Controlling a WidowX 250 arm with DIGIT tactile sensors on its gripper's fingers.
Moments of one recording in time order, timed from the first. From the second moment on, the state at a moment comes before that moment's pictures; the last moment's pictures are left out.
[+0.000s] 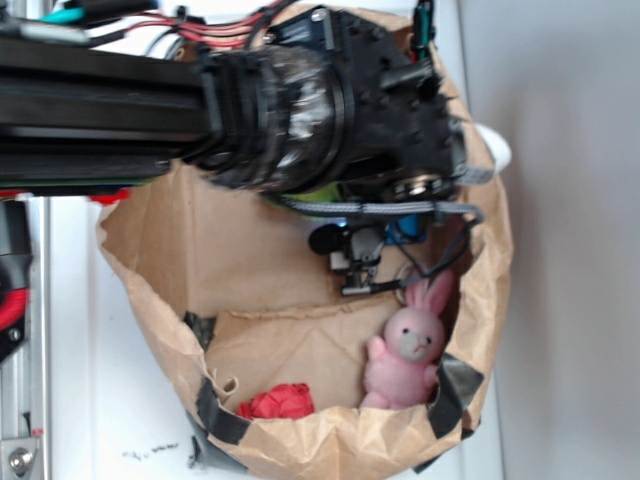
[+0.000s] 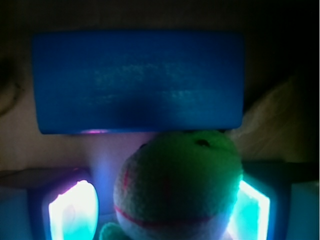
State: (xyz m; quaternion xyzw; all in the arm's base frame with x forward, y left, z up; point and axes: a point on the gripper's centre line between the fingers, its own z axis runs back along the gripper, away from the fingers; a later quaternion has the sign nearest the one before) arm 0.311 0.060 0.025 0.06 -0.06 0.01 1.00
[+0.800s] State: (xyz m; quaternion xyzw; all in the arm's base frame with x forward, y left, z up) arm 0.288 0.048 0.020 0.06 -0.08 0.02 1.00
